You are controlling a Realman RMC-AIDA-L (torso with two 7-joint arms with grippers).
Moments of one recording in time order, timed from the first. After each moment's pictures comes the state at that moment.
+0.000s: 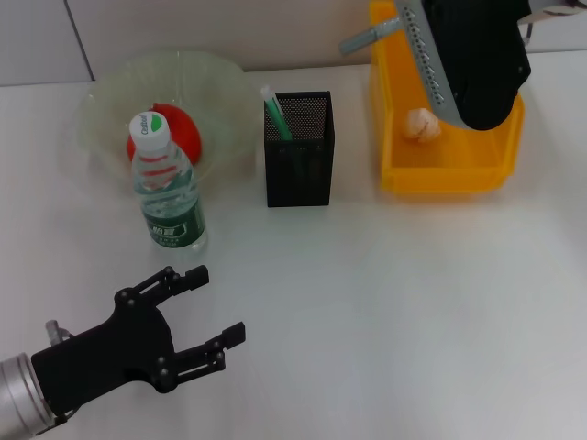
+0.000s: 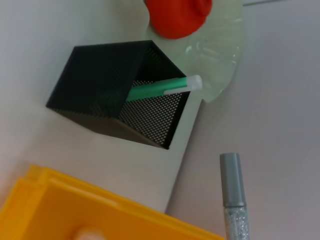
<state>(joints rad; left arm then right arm) -0.26 -2.07 1.29 0.41 1.29 1.50 -0.81 0.64 2.03 -1.58 -1.72 -2.92 -1.32 1.64</state>
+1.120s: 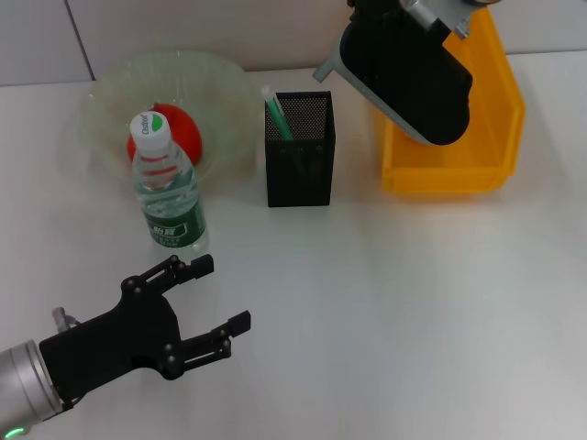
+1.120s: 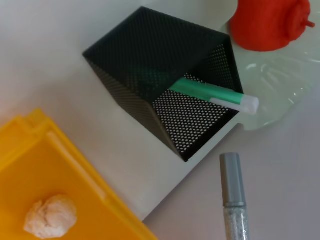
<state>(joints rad) -0.28 -2.07 1.28 0.41 1.28 1.47 -0.80 0.86 1.95 -1.78 -1.41 -2.93 -1.20 1.47</state>
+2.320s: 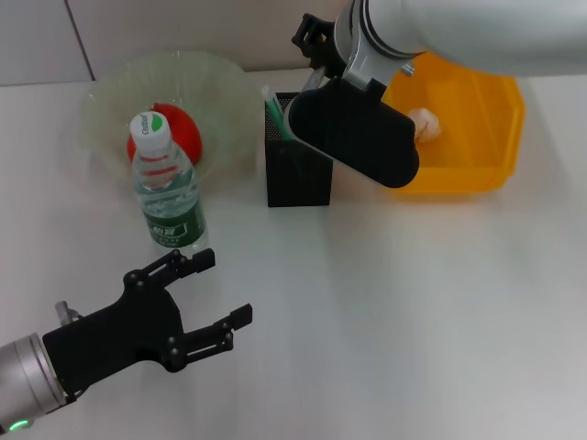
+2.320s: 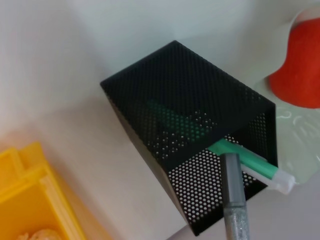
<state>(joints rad) -0.29 -2.08 1.29 0.41 1.27 1.46 -0.80 0.97 1.99 -1.95 -1.17 -2.92 -1.07 1.48</state>
